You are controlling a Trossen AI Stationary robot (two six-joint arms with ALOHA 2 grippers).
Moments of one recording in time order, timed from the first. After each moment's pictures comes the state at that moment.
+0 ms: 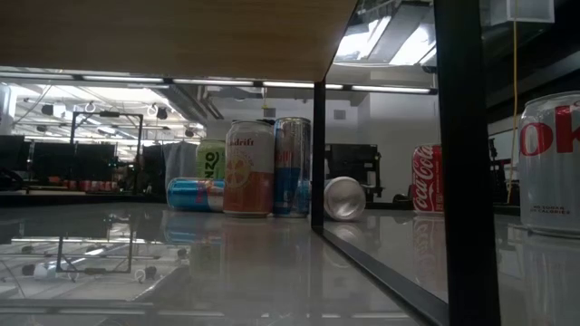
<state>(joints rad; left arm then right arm) -0.42 1.37 1.49 -1.00 -0.37 -0.55 0.65 1.72 2.01 -1.00 0.23 0.78</state>
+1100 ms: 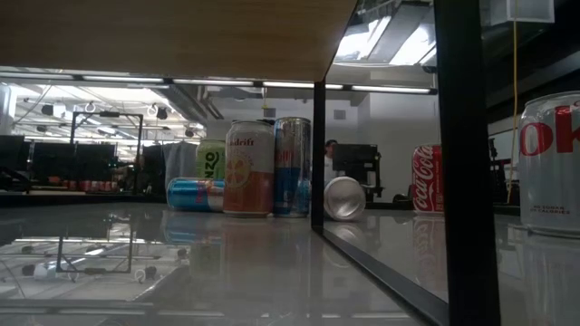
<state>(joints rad) -0.67 1.68 1.49 -0.60 -0.38 -0.80 0.62 1.86 2.03 -0.99 0.27 0.59</state>
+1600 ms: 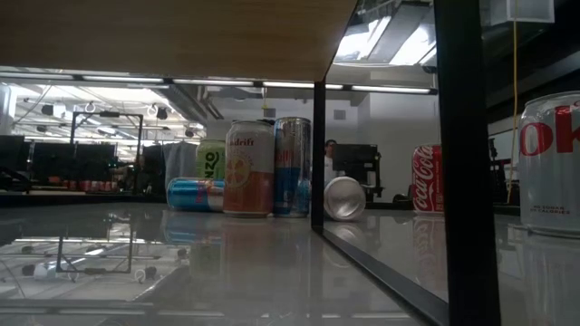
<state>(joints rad) -0.66 1.76 1.49 -0.55 -0.43 -1.04 0.62 1.87 2.03 -1.00 0.30 0.59</state>
